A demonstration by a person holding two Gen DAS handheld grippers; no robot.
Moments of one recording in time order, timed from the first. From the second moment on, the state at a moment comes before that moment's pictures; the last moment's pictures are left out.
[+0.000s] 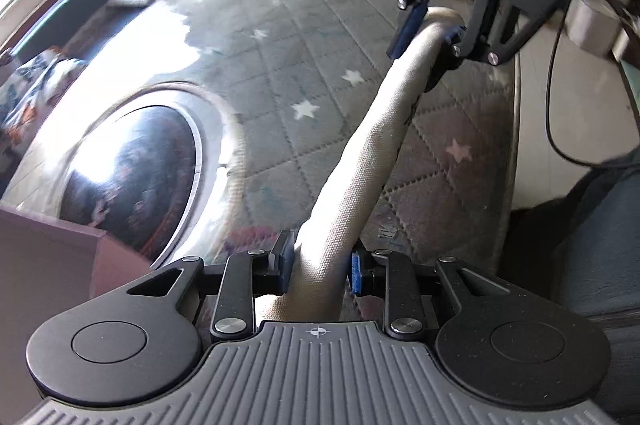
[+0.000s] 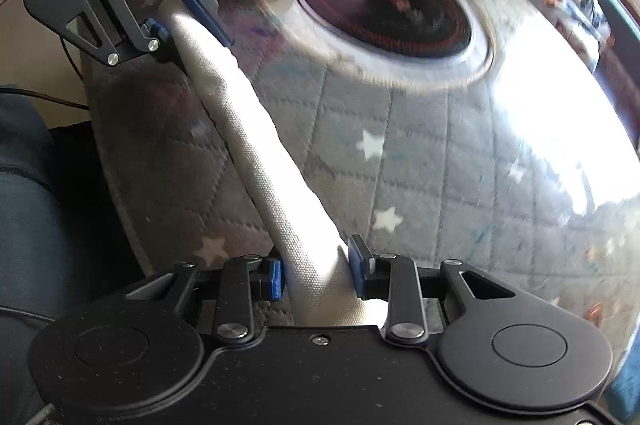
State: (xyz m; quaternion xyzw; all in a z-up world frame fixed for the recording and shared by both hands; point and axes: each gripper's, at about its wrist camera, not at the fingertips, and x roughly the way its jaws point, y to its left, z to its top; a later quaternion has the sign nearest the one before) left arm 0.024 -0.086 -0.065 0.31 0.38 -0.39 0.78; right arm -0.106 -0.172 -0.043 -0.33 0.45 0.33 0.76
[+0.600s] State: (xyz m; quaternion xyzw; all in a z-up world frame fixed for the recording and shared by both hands) left arm 0.022 0.085 0.056 0.25 0.35 -0.16 0.89; right arm -0.056 -0.009 0.070 -0.42 0.28 0.42 0.76
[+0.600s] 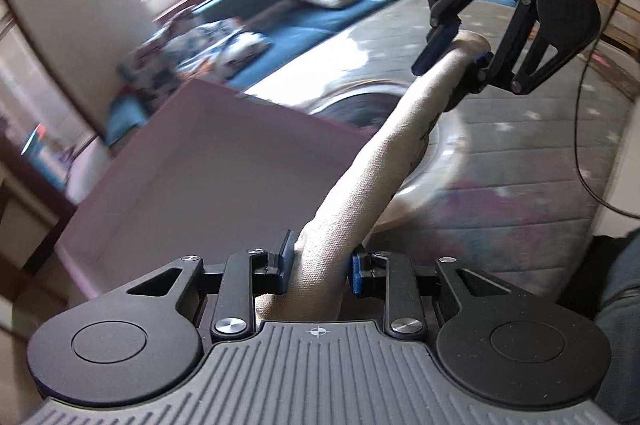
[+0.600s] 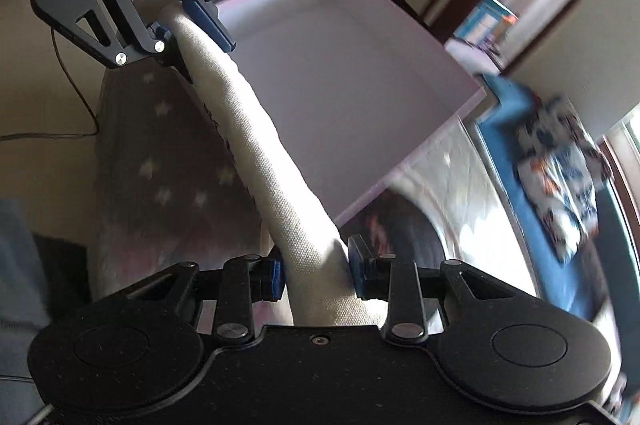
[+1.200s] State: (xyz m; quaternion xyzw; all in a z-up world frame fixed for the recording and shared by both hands) left arm 0.076 0.170 0.023 0.17 0.46 -0.17 0.86; right arm 0.034 0.076 0.036 -0.41 0.37 0.48 0.68
